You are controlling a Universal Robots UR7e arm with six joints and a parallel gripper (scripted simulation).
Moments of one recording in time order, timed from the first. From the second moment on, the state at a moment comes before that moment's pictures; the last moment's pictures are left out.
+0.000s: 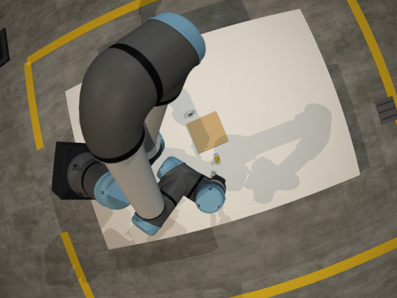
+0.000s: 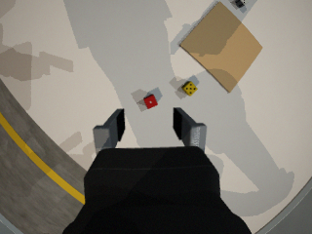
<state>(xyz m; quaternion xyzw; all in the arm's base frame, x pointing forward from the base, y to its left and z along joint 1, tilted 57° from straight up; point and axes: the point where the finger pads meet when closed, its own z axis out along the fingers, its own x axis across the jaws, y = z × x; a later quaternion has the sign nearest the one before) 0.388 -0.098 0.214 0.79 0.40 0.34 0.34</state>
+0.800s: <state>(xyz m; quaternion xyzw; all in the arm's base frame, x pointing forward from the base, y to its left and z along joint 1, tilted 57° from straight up) 0.390 -0.098 0.212 0.79 0.39 0.34 0.34</state>
